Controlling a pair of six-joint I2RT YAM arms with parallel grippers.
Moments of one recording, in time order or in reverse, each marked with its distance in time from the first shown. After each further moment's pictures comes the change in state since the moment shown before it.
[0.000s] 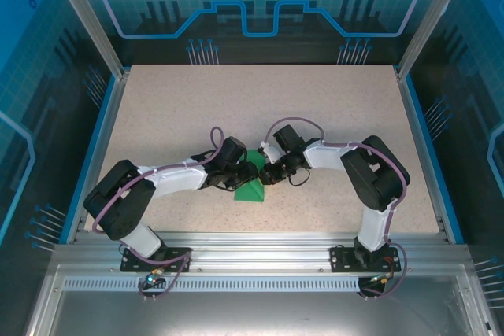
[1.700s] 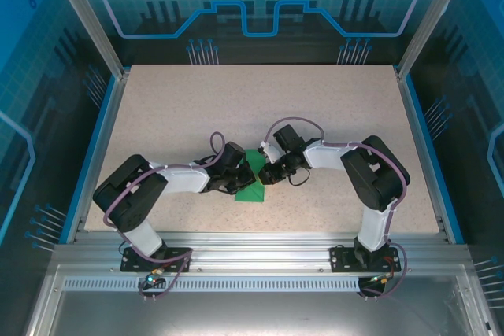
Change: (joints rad) left arm 0.010 0.076 -0.067 0.168 0.029 -0.061; right arm -0.001 0.000 0.002 0.003 0.003 0.004
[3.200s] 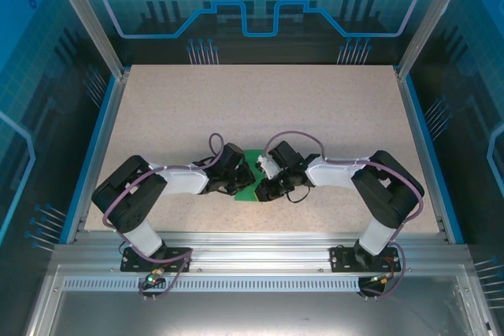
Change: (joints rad) left arm 0.000 -0.010 -0.024 0.033 0.000 -0.019; right arm 0.140 -0.157 -0.158 0.047 0.023 0.205
